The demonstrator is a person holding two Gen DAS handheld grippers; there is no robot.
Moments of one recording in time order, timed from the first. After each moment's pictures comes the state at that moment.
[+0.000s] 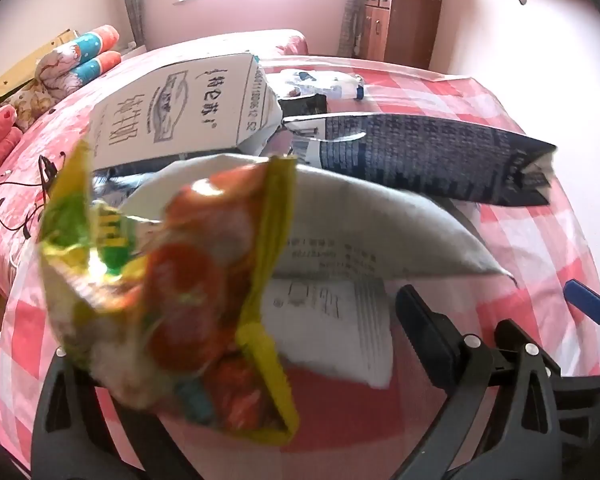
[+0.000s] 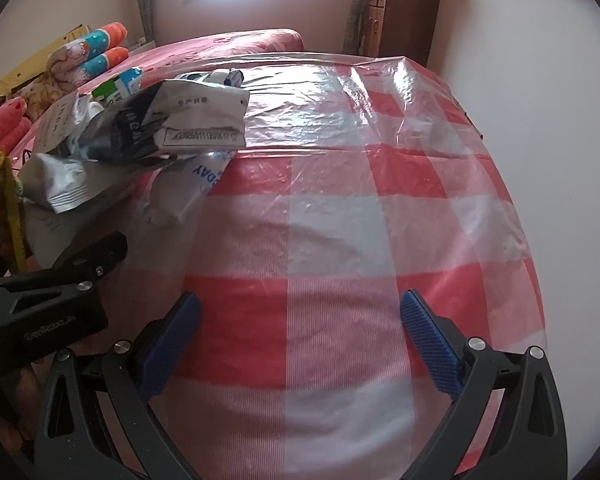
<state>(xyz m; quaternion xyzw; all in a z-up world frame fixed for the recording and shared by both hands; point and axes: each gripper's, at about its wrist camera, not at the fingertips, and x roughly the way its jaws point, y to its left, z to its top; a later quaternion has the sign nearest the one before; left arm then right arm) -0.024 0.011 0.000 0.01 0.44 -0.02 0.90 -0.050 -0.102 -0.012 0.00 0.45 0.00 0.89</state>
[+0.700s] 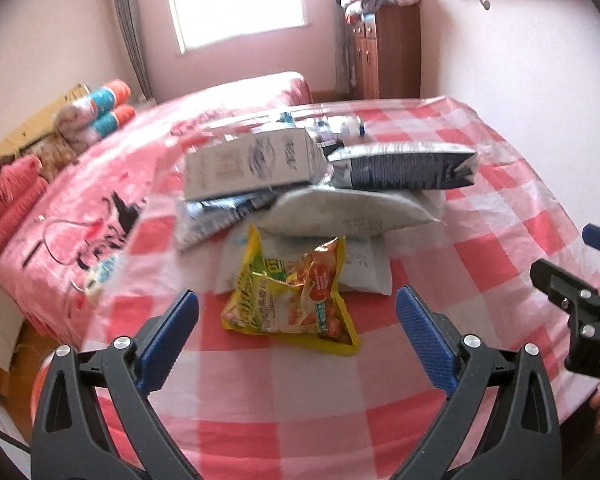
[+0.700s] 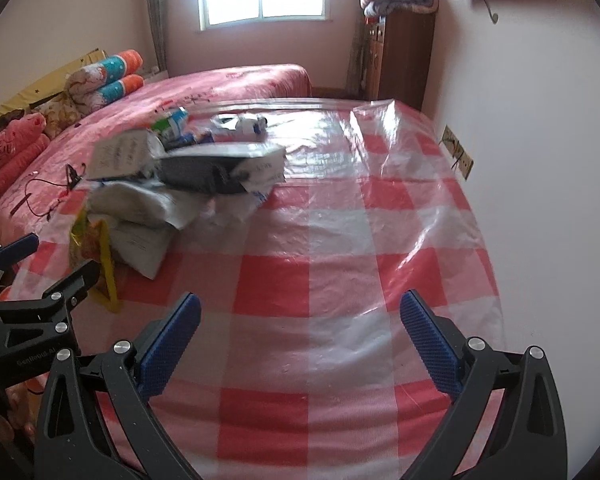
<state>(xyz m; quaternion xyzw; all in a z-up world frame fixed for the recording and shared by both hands) -0.116 0.037 0.059 0.08 0.36 -0.01 0.93 -0.125 -0.087 0.042 0.00 0.38 0.01 0.93</state>
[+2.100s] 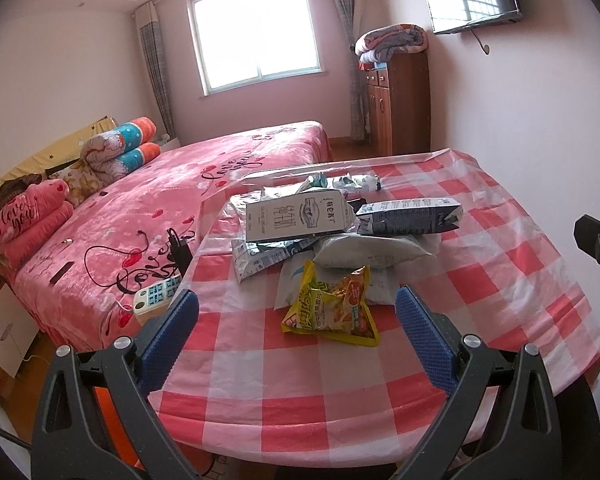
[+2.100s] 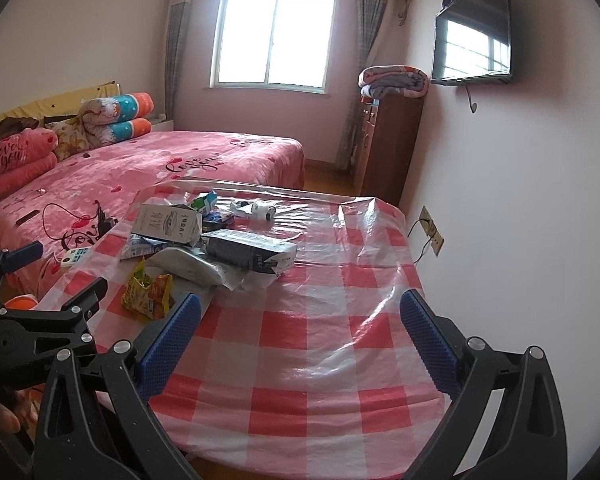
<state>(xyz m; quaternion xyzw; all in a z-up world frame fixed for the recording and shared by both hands) -0.173 0.059 0.105 0.08 0.28 0.01 0.96 -0.207 -0.060 0.132 -0.05 0.26 -0.01 0.96</state>
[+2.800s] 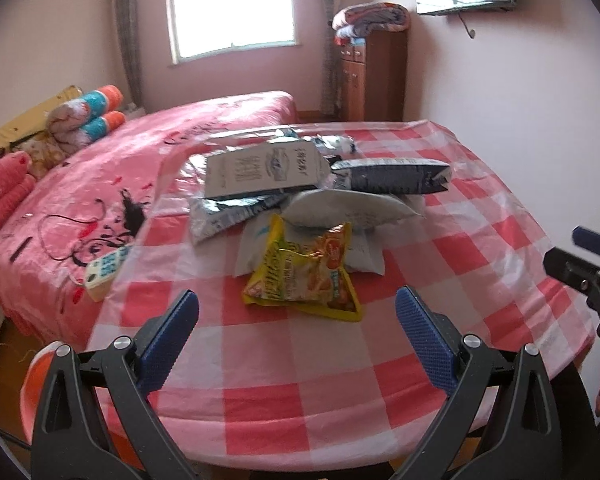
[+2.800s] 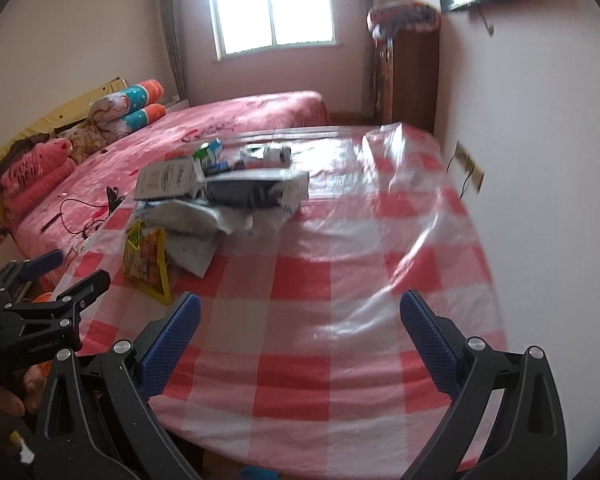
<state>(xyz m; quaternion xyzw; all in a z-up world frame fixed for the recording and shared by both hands) -0.147 0.068 0.063 0.04 0.34 -0.06 0.94 -0.174 -0.092 0.061 0.04 0.35 0.05 0.94</state>
